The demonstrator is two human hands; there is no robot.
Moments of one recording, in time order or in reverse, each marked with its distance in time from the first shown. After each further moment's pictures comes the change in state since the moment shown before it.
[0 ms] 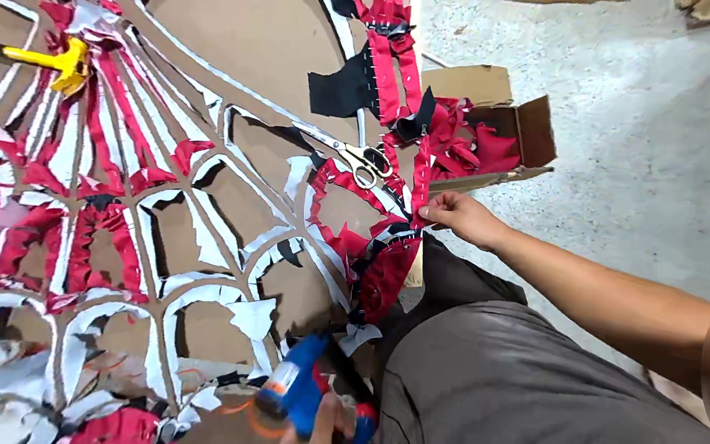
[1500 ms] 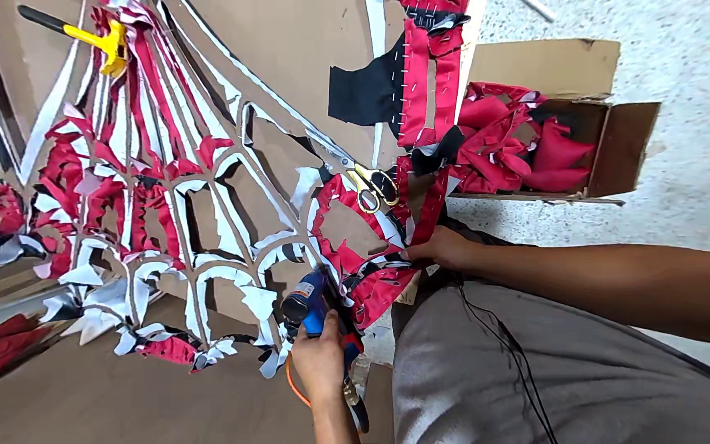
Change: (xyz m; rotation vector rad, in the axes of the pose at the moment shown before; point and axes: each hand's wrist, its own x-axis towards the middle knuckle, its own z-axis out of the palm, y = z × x) left_hand 0.082 0.050 0.142 0.411 0.536 -0.115; right_hand 0.065 -0.006 -0.005 0.204 -0.595 0.267
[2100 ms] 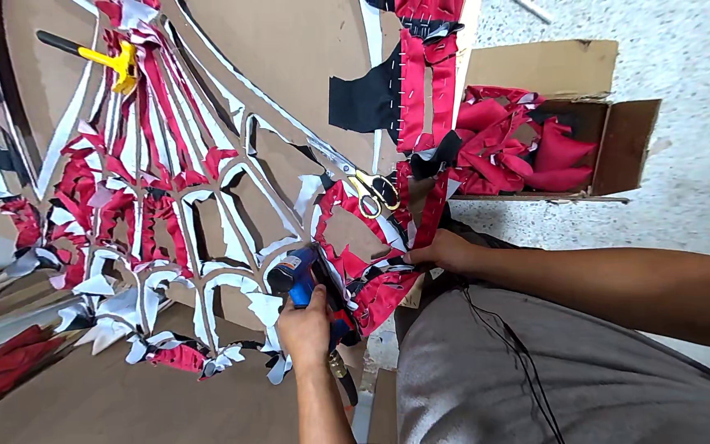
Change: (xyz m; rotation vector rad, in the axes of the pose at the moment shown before) left_hand 0.042 0.047 0.000 0.016 -0.009 0.031; right_hand 0.002 0.002 0.000 0.013 0.012 0.021
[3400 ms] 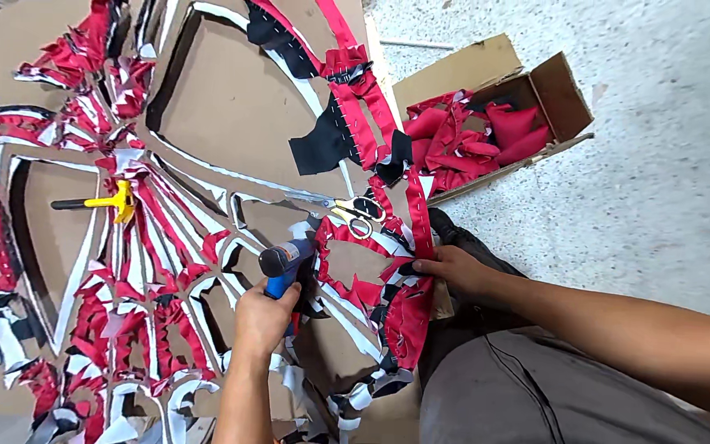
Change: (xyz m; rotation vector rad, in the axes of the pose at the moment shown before) left_hand 0.118 0.087 -0.040 0.654 -0.311 0.682; right_hand -0.001 0.070 0.044 0.014 0.338 -0.379
